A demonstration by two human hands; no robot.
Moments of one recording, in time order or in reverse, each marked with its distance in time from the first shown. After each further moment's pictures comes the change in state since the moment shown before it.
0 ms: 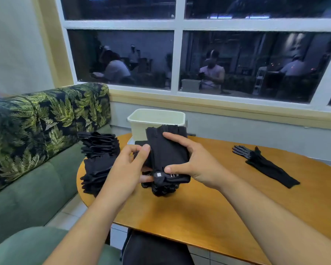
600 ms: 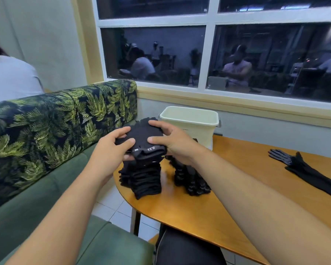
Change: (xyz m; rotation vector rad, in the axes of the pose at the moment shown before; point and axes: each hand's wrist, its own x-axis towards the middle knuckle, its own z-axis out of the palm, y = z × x) left_hand 0.050 0.015 -0.147 0.196 0.212 0.067; right_hand 0.142 0.006 0.116 0.301 -0.109 0.160
